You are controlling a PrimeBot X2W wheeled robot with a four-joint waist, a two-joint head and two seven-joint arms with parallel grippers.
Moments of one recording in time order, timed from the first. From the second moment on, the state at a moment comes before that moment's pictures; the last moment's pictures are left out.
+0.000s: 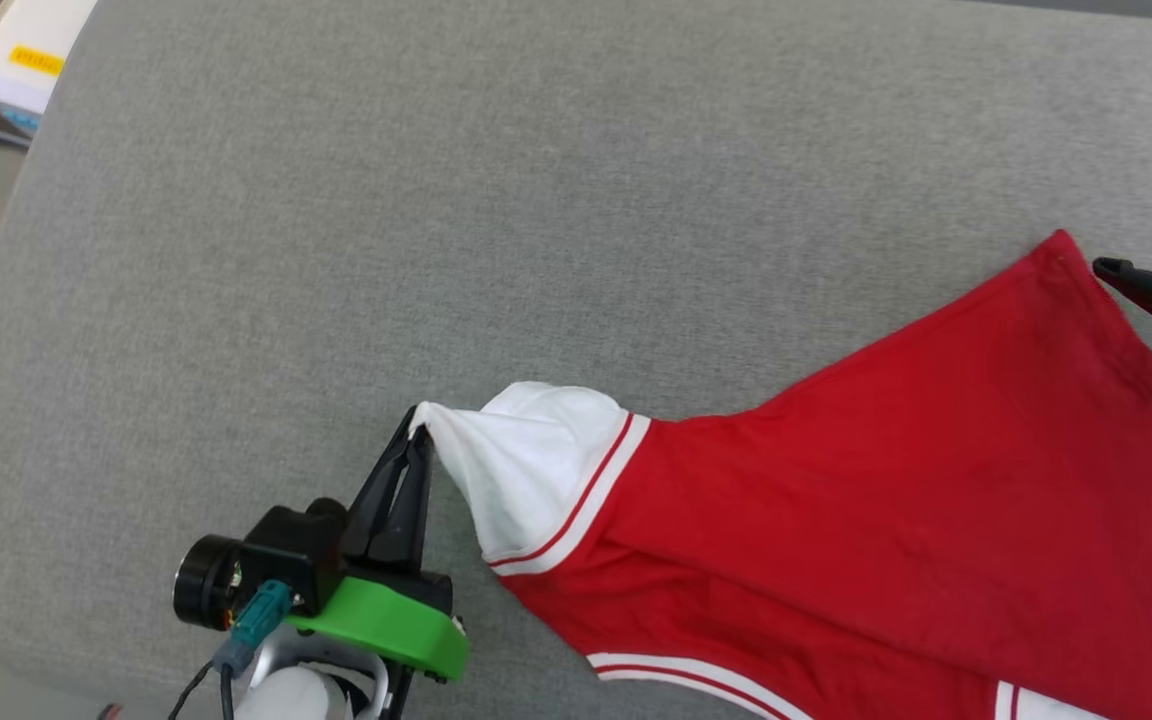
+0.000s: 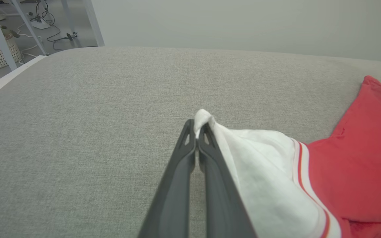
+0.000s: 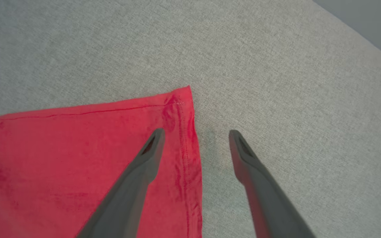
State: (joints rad) left arm -0.13 0.38 -0.51 -0.06 -0.47 0.20 -0.25; right arm -0.72 -0.76 0.43 0.16 0.75 0.13 0.91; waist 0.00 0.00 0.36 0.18
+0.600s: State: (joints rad) left arm -0.17 0.34 -0.50 0.00 -0.46 0.15 -0.26; right arm -0.83 -0.76 0.66 0.39 0.81 0.13 0.80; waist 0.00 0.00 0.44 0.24
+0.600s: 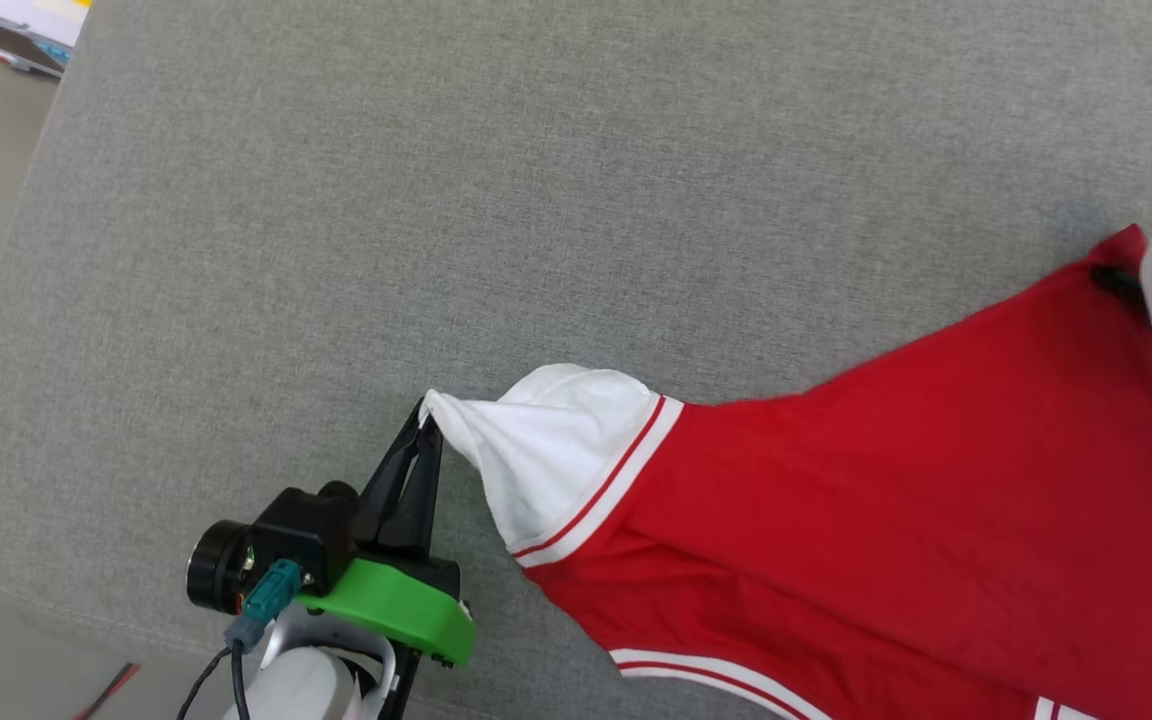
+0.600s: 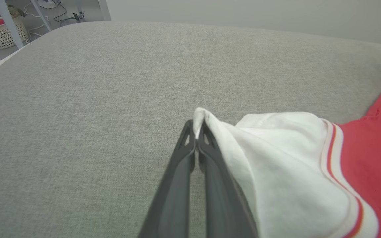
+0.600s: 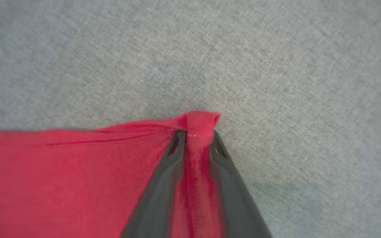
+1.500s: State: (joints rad) left arm -0.53 0.51 -0.33 -0.16 -0.40 0.08 -0.16; right arm -0.86 -0.77 0.55 0.17 0.84 0.13 0.07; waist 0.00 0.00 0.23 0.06
